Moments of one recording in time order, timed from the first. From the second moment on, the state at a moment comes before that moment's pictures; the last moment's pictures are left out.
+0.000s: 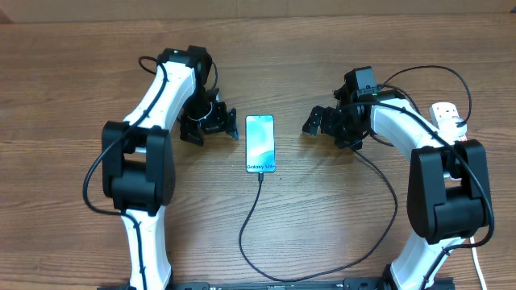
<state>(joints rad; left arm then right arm) -0.19 2.22 1.80 -1.34 0.27 -0.21 0.16 1.96 1.26 -0.65 -0.34 0.40</state>
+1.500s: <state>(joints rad) -0.66 1.50 1.76 -1.69 -0.11 -0.47 0.16 1.96 1.26 -0.64 -0.34 0.39</state>
